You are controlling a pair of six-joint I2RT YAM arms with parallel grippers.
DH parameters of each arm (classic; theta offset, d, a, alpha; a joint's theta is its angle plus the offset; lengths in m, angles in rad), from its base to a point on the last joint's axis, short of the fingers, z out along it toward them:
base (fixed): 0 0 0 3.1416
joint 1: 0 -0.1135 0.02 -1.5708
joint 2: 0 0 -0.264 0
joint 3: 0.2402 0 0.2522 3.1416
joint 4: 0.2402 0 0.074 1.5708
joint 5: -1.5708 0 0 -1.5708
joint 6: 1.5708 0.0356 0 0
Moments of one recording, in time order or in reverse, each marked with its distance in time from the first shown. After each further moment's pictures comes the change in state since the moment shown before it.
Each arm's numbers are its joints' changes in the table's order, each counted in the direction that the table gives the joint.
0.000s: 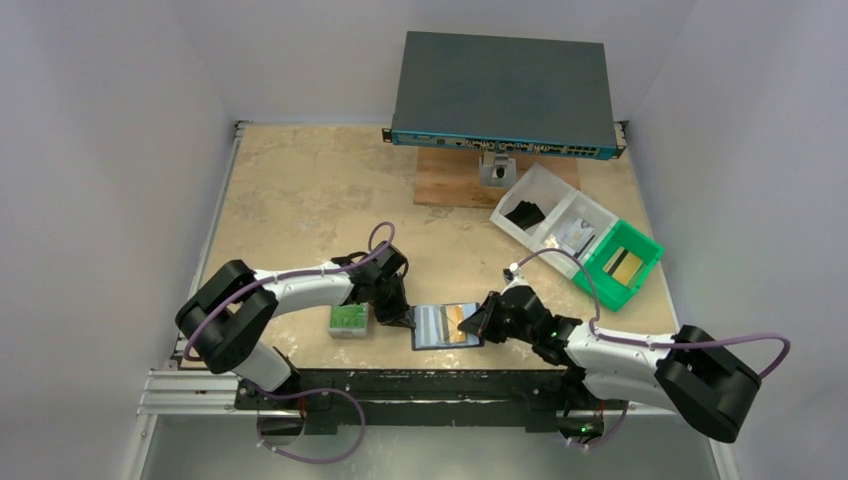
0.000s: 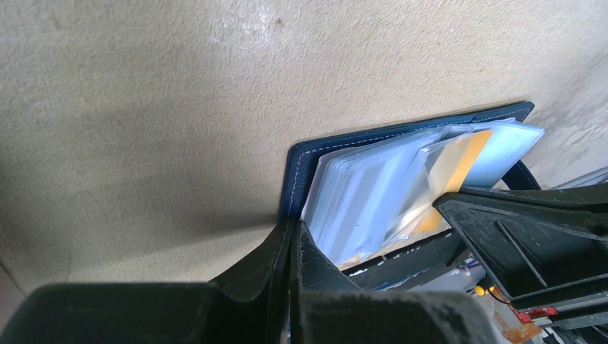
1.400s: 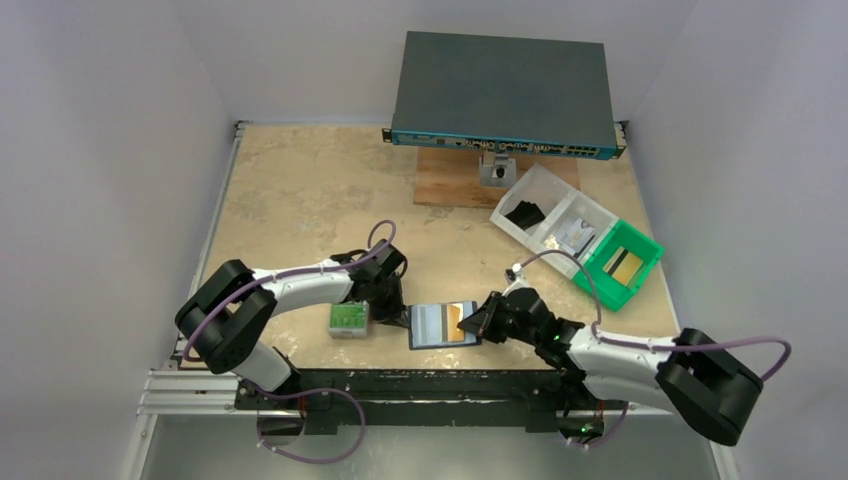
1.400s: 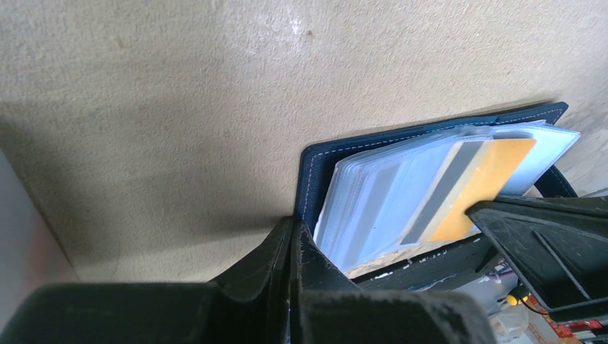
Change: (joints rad) left arm -0.010 0.003 0.021 0.063 0.035 0.078; right arm 0.006 -0.033 -0.037 -0.136 0.040 0.013
